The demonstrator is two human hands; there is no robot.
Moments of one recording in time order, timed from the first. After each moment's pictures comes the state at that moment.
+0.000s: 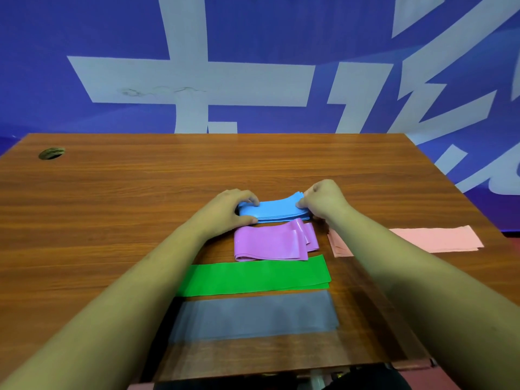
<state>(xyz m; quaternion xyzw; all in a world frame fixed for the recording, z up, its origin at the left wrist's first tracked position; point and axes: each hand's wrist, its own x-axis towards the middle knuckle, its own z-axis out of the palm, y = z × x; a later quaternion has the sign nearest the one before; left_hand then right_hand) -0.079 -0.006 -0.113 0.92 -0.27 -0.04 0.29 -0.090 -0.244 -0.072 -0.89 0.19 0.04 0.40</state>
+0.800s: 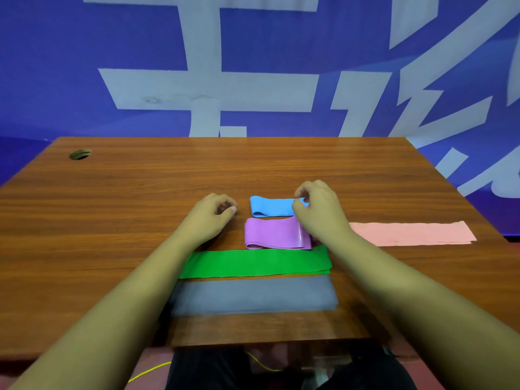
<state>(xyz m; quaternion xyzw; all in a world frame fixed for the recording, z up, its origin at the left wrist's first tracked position) -0.135 0.030 -0.095 0.93 -0.12 0.01 0.35 -0.158 -0.220 -0.062 -0.95 -0.04 -0.13 0.30</state>
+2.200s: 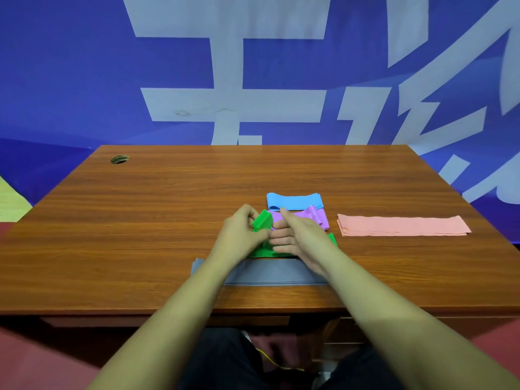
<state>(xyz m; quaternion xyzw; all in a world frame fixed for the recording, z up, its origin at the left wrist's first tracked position) -0.245 -0.001 -0.064 0.88 -0.04 0.04 0.47 -0.249 -0.155 -0.058 -0.69 0.10 0.16 0.70</state>
